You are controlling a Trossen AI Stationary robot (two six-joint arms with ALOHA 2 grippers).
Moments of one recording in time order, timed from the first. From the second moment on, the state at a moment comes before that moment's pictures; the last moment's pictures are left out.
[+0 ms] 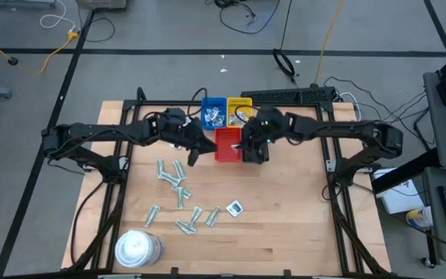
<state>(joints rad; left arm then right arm) 0.28 1.32 0.87 0.05 0.39 -0.20 -0.33 1.48 1.01 -0.18 -0.39 -0.05</state>
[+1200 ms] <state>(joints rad) 0.28 1.32 0.87 0.02 0.29 -0.29 -0.38 1.71 1.10 -0.60 -0.18 -0.22</state>
